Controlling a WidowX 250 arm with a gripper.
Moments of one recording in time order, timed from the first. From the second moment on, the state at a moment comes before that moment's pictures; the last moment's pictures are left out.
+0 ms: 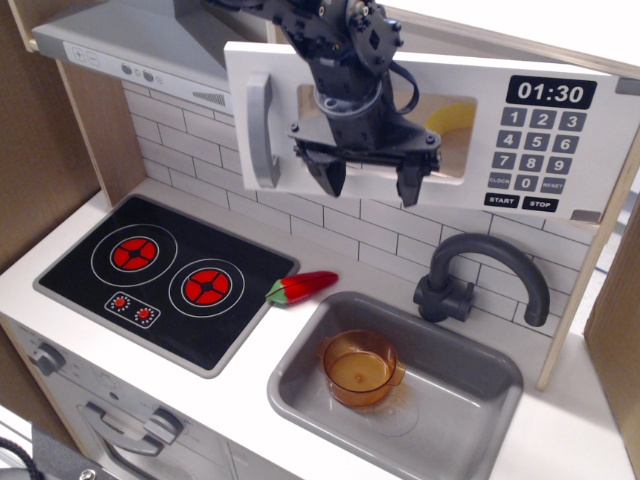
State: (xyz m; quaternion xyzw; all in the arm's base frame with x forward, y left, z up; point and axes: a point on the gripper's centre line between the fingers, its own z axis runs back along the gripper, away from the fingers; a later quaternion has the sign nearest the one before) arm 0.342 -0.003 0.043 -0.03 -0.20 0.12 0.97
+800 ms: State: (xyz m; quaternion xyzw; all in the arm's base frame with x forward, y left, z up) arm 0.374 0.015 0.043 -0.03 -0.21 0.15 0.97
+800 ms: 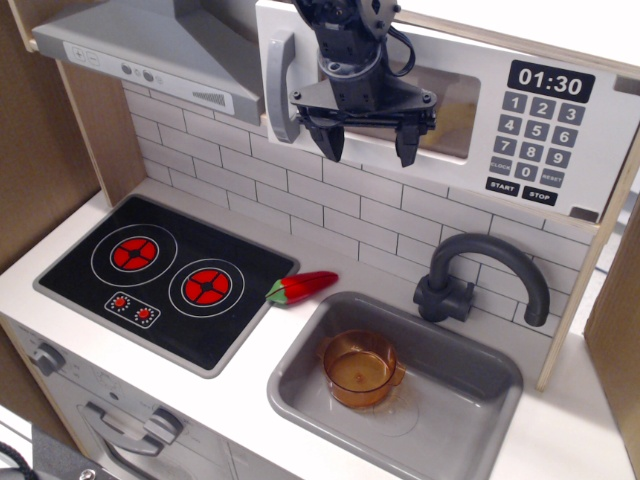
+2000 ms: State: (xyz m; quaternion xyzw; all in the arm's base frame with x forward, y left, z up) arm 0.362 0.020 0.031 -0.03 -0.17 0.17 0.97
